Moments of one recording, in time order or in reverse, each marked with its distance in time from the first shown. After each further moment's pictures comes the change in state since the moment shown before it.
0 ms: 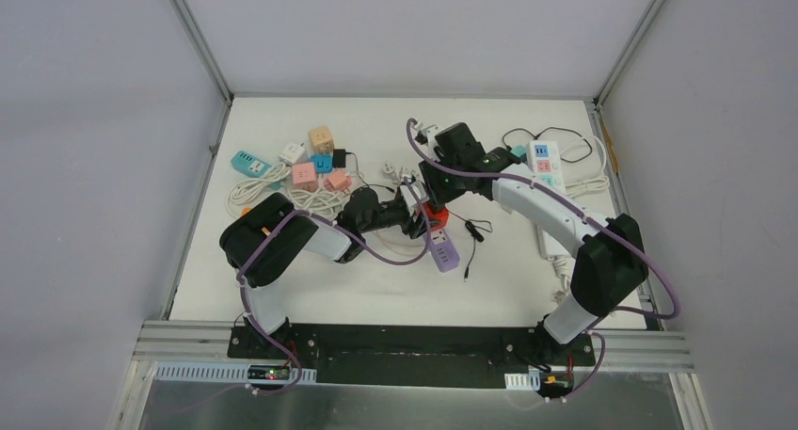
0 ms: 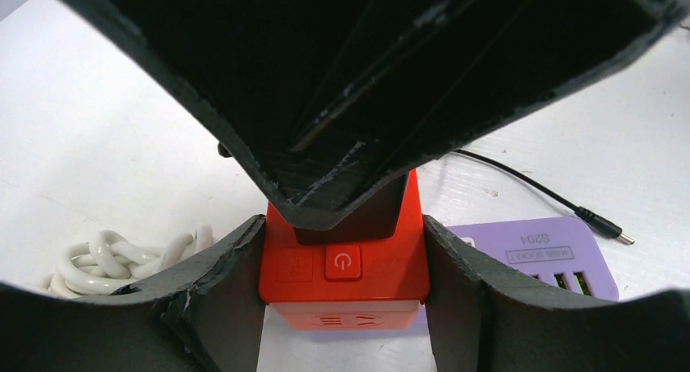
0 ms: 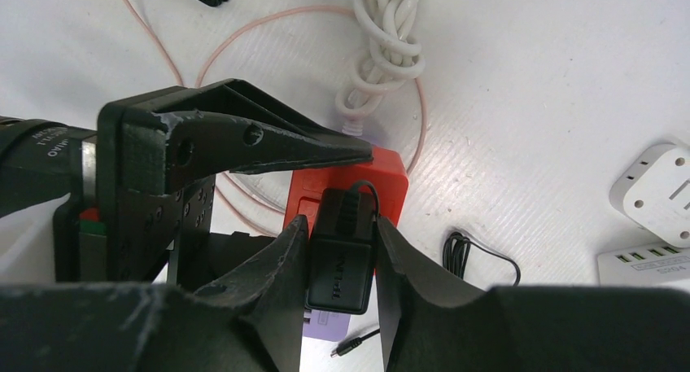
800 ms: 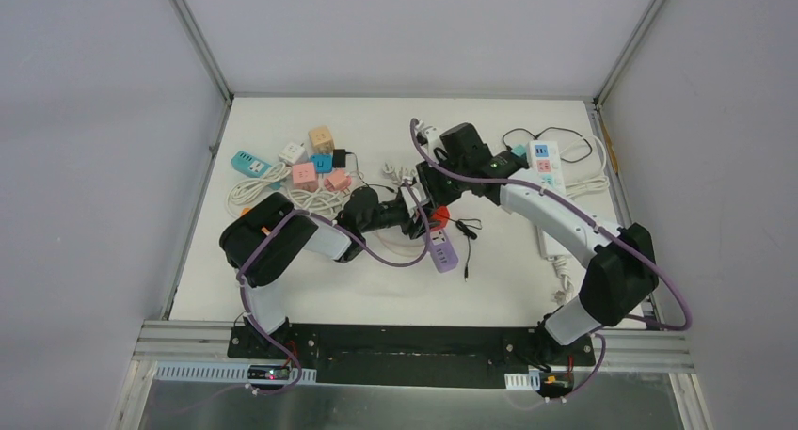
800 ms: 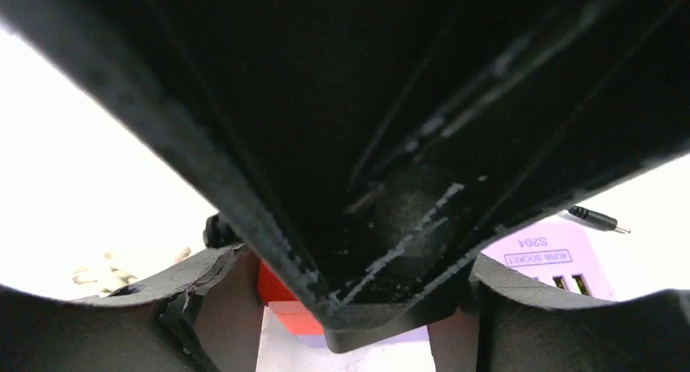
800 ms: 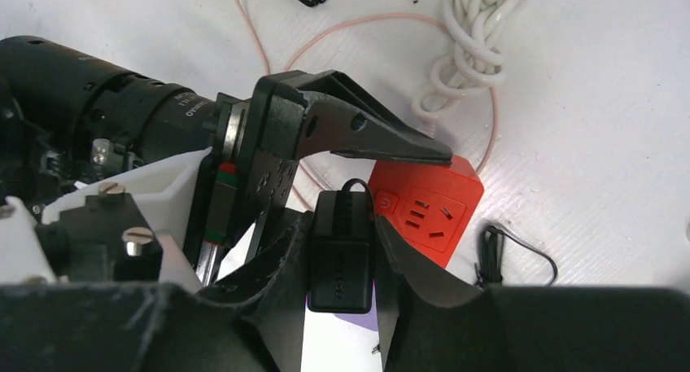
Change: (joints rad) left arm 0.000 0.000 0.005 -0.009 0.004 0.011; right arm -0.002 -0.060 -0.027 0.029 -0.151 0.013
